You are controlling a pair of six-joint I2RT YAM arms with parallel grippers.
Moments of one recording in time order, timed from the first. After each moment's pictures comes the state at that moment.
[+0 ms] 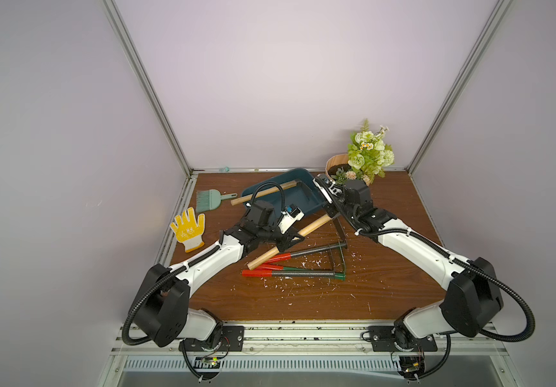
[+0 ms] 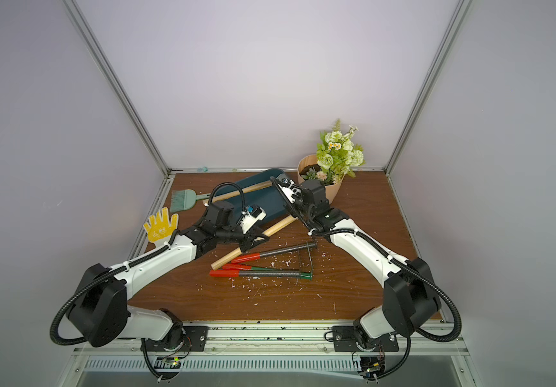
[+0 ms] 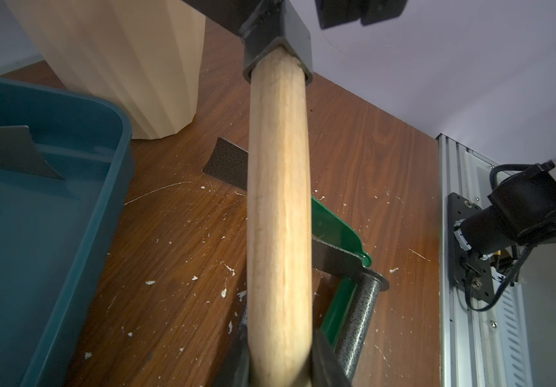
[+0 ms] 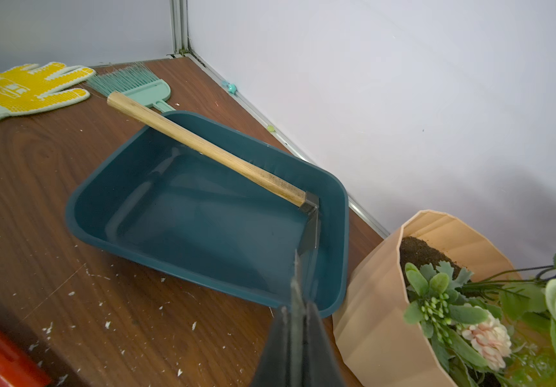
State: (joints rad) left arm -0.55 1.41 0.90 -0.13 0.63 0.15; right arm 0.58 1.48 1.17 -0.08 -0.01 -0.35
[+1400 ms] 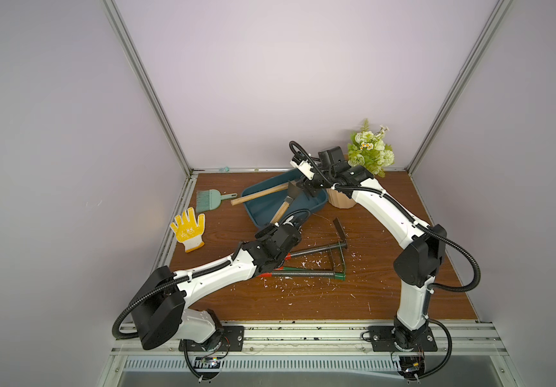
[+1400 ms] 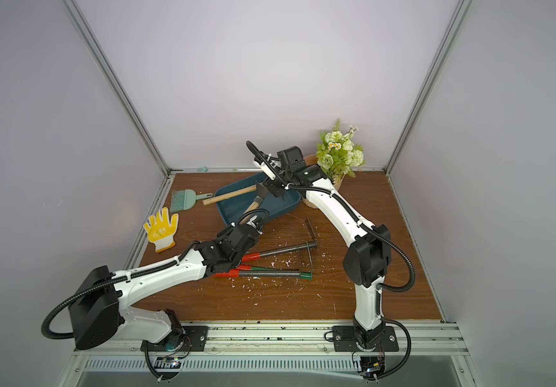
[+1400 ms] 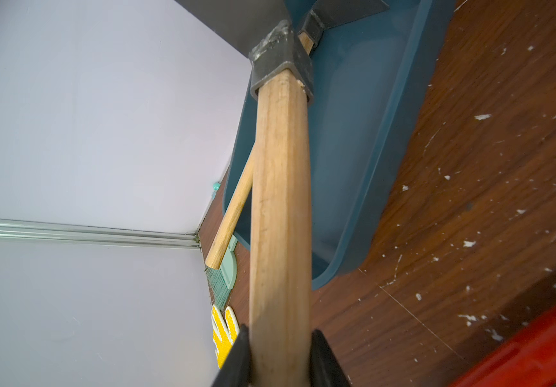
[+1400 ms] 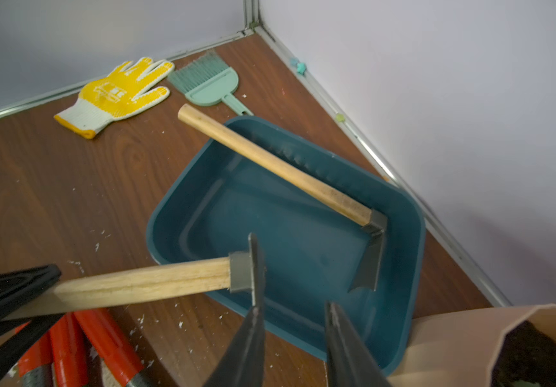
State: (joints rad) left arm -0.88 1.38 0.88 -0.31 -0.86 0.38; right arm 0.59 1.94 1.98 -0.72 -0.22 -0.35
